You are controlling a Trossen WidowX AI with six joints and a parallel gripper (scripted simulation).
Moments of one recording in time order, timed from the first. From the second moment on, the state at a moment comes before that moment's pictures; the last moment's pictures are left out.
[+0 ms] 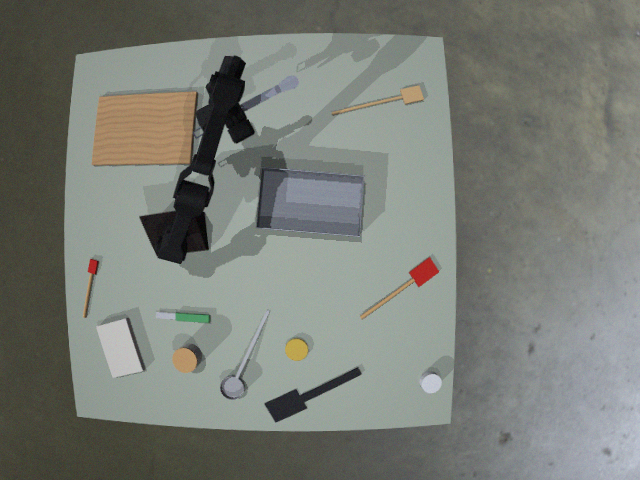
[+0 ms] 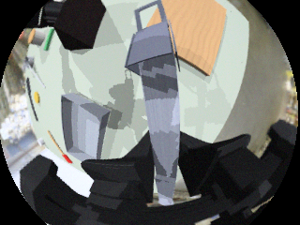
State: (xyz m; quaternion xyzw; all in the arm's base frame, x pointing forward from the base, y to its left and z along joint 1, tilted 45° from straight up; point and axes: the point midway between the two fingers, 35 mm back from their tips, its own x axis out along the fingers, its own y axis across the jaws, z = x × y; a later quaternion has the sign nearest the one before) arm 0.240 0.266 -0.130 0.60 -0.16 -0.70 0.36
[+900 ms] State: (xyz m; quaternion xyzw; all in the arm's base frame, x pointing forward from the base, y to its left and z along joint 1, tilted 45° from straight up) arm 0.130 0.322 -0.150 0.62 -0.18 -0.69 0.32
